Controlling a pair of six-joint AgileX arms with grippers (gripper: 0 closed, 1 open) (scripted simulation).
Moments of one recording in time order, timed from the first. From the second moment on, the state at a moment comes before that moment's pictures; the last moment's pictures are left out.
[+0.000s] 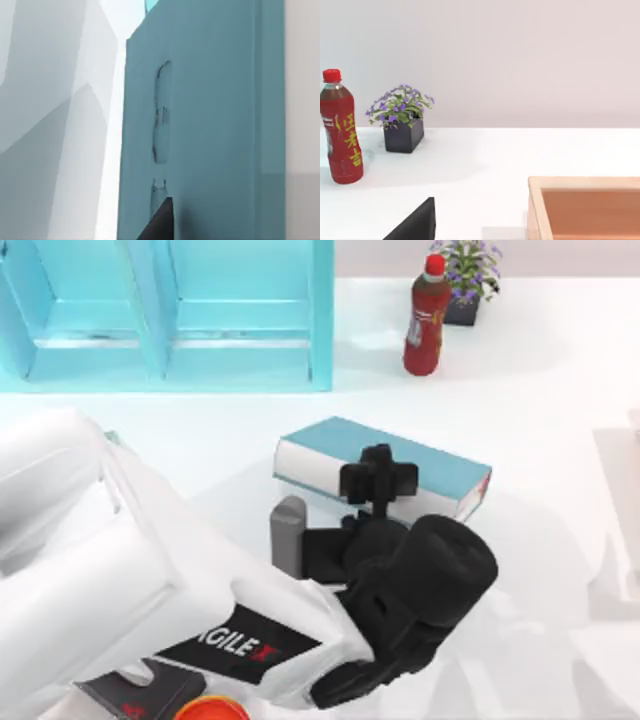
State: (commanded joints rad) left arm -1.07 2.03 0.92 0.60 -1.01 -2.00; right arm 0.00 0.00 0.00 0.00 0.00 0.00
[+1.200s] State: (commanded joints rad) left arm -1.18 1.92 0.97 0.45 -1.12 -2.28; right arm 0.00 0.00 0.00 0.00 0.00 0.00
